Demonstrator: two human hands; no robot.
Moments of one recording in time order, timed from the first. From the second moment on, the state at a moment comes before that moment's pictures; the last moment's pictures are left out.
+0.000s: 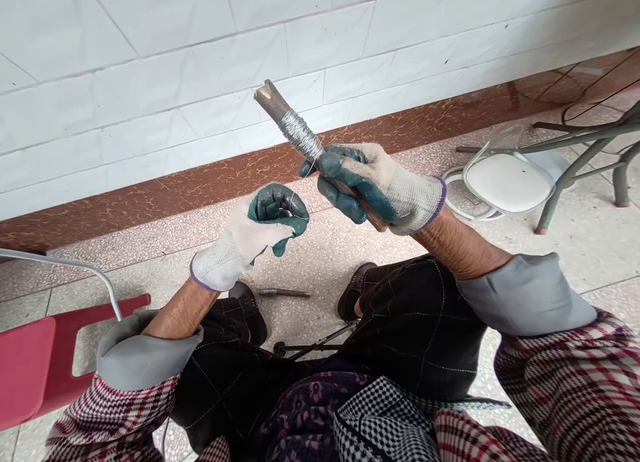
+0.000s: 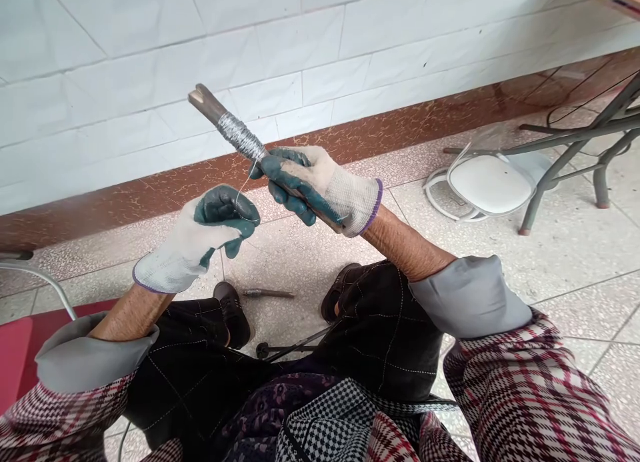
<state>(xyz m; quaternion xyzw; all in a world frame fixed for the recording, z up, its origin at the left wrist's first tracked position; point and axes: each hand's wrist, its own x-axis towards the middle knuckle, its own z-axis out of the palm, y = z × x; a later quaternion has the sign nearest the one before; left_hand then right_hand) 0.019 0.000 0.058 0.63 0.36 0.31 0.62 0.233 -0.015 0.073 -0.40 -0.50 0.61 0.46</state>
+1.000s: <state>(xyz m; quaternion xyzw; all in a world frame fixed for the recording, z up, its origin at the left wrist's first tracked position) 0.027 -0.001 0.057 0.62 0.43 0.32 0.57 0.233 -0.015 0.073 -0.35 -0.45 0.65 0.49</state>
